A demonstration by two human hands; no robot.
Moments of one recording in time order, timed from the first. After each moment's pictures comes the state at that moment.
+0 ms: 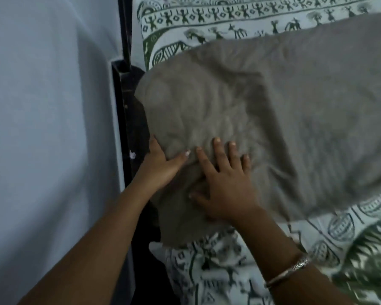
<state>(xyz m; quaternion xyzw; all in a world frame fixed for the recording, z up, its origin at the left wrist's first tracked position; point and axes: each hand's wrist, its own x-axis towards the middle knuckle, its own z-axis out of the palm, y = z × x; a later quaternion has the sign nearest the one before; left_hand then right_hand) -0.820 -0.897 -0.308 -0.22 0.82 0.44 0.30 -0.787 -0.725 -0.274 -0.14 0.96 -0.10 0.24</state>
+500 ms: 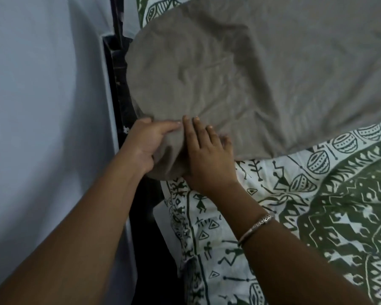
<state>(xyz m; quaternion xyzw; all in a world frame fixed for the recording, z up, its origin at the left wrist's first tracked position) -0.746 -0.884 -0.247 -0.33 0.62 0.69 0.20 -0.702 -0.752 -0.261 -0.13 0.98 -0.09 0.14</state>
